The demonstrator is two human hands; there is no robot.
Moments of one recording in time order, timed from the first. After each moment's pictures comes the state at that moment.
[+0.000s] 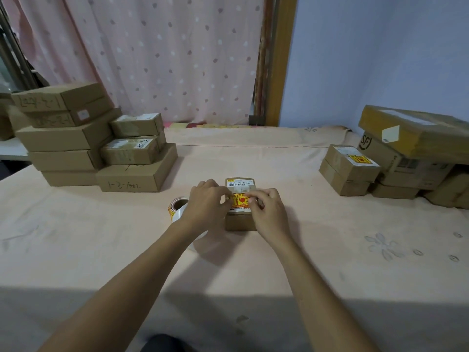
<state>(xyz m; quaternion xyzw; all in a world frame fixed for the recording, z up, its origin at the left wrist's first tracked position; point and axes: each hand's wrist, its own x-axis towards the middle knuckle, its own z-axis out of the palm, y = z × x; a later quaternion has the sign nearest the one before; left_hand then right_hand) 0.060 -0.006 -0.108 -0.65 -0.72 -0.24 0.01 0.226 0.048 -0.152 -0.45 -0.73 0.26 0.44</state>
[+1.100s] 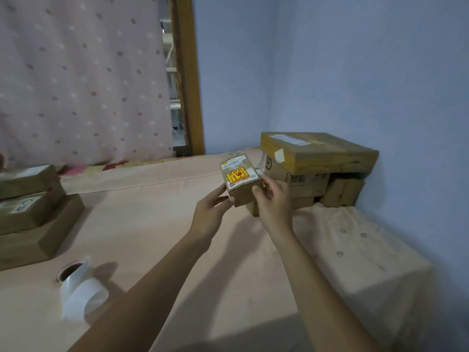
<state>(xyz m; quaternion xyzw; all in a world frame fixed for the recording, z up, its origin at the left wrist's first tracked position) 0.261 0.071 -0.058 -0.55 -0.47 -0.55 -0.41 0.419 0.096 -0.060 -0.51 -0.57 0.24 0.61</state>
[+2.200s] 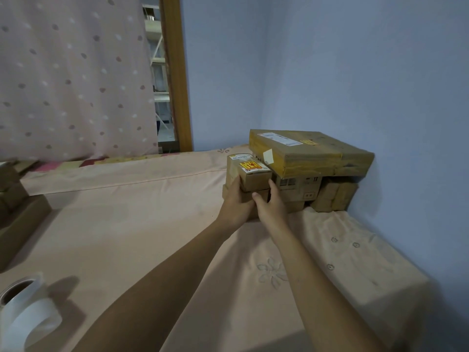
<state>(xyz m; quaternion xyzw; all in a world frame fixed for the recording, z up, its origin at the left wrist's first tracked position) 0.350 0.162 -0.075 -0.64 -0.46 -0.50 -0.36 0.463 0.158 -0.077 -0.59 -0.53 0.33 0.52</state>
